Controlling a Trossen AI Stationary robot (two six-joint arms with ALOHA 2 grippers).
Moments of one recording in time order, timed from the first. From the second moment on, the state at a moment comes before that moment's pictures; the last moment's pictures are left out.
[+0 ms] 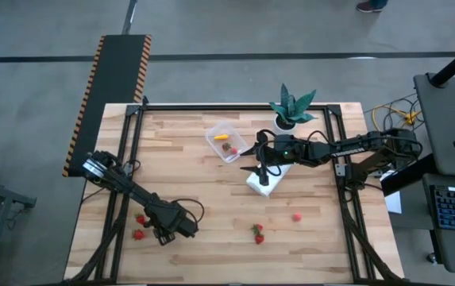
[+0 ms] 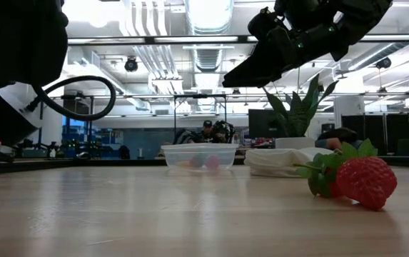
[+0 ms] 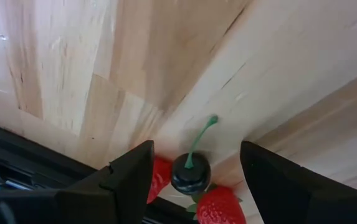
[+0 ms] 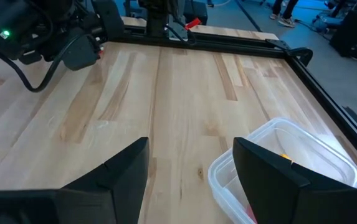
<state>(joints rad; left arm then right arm) -0.54 1.83 1.03 -1.13 0.29 -1.02 -0.12 1.44 0.70 0.38 -0.09 -0.15</state>
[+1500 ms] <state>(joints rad) -0.54 1.74 1.03 -1.10 0.13 -0.99 -0.12 1.44 0.70 0.38 -0.09 -0.13</state>
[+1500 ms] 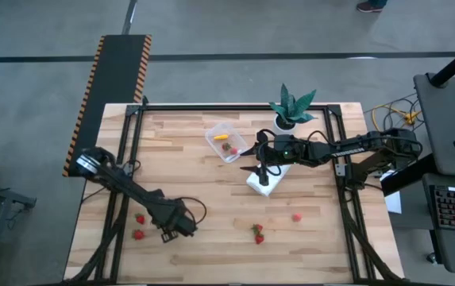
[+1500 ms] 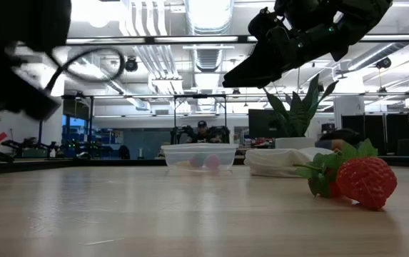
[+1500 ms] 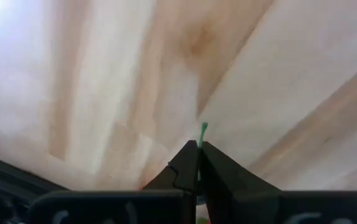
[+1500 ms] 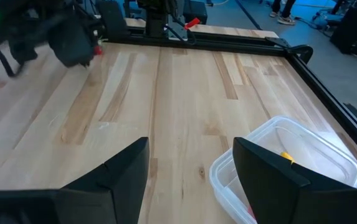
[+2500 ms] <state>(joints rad) -0.43 1.20 1.00 -0.46 -0.51 -0.49 0.00 1.44 0.63 0.69 -0.09 -0.07</state>
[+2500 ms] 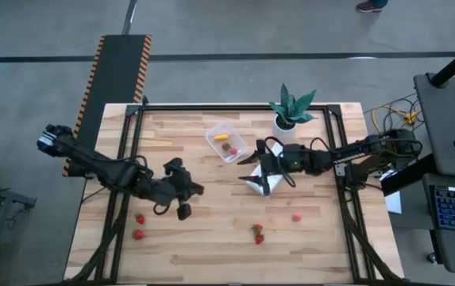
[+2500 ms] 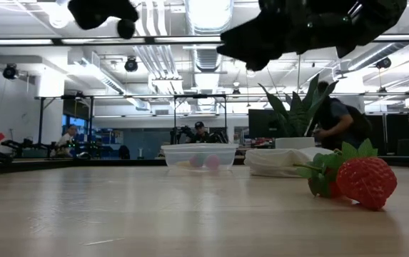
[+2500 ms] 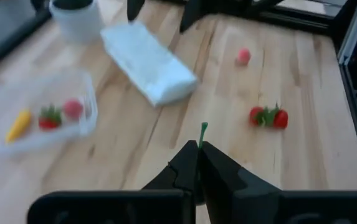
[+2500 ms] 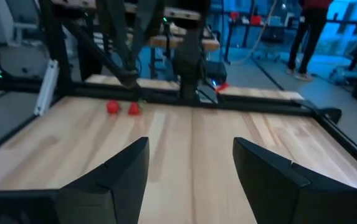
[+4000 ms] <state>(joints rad) -0.30 1.37 1.00 -0.14 -0.47 -0.31 0.07 1.80 0.86 0.85 -0.17 -0.09</state>
